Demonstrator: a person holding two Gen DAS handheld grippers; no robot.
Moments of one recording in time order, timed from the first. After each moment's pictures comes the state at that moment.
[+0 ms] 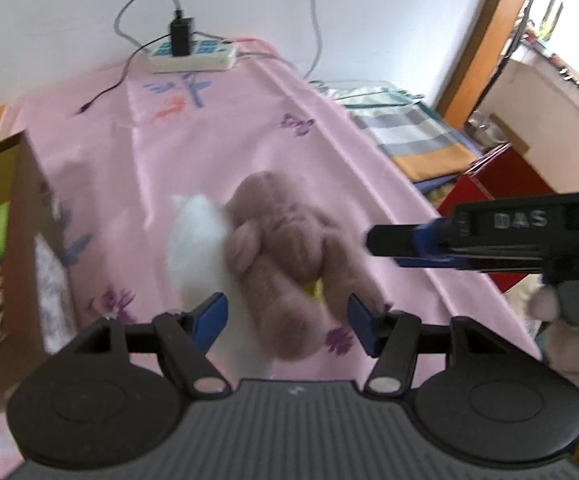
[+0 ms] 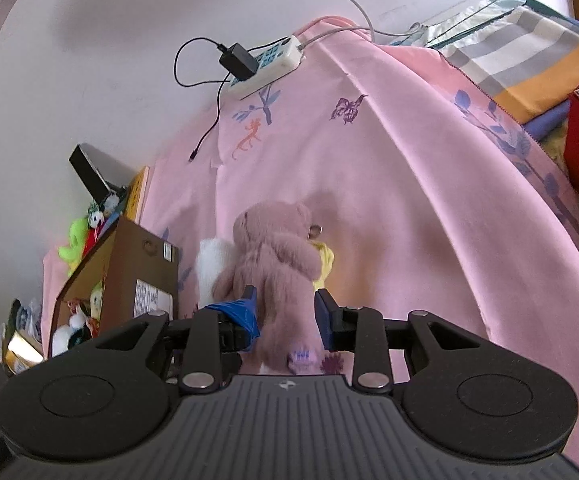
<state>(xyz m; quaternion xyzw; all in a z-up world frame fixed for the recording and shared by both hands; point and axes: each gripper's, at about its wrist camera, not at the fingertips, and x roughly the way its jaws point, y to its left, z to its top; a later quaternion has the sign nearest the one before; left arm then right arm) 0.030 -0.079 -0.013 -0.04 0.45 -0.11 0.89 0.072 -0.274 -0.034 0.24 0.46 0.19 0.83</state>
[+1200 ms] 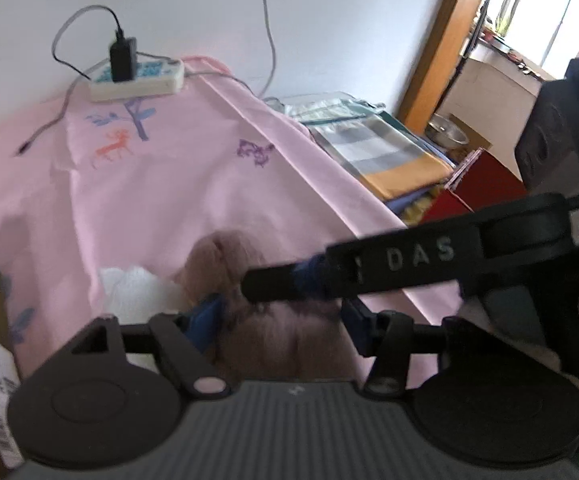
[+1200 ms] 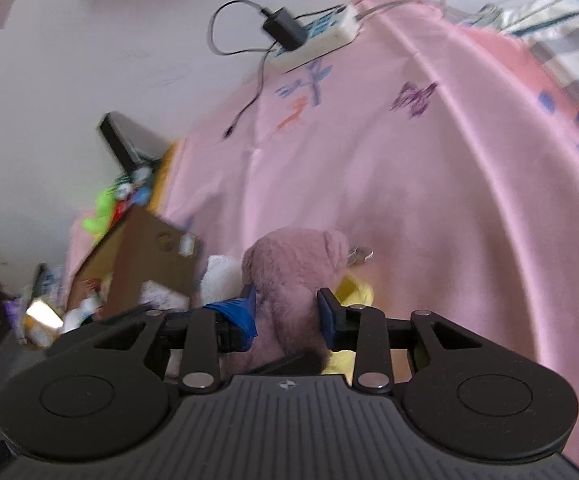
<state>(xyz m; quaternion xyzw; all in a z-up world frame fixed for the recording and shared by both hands) 0.075 -0.088 -0.030 -0.02 0.41 -0.17 0.89 0.131 -0.252 -0.061 0.23 0.48 0.29 0.80</state>
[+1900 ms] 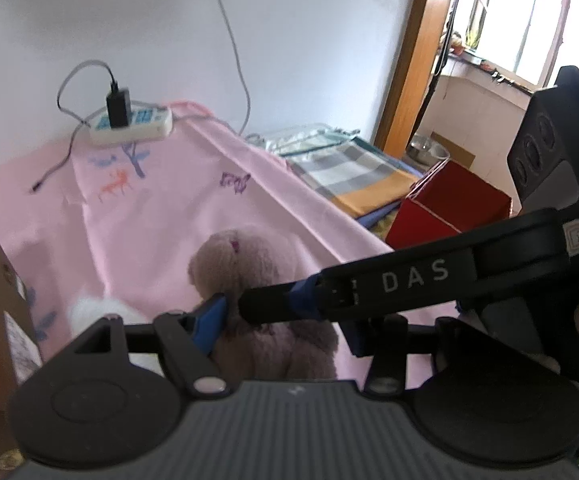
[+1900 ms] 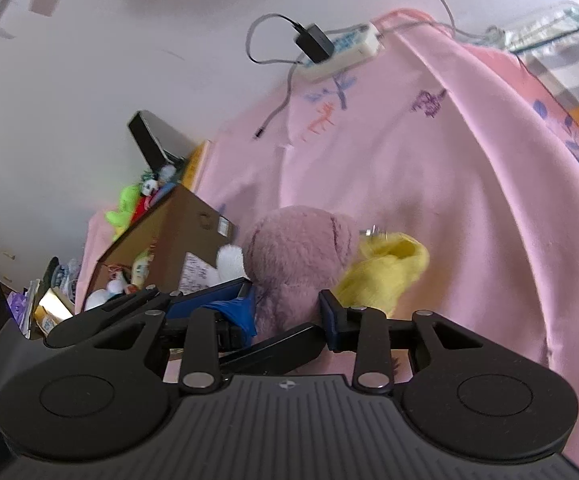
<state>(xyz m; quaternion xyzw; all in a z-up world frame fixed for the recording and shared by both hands) 0.008 -0.089 0.003 0.01 0.35 -0.19 0.92 0.066 -0.247 -0.030 0.22 0.44 0.30 0.82</state>
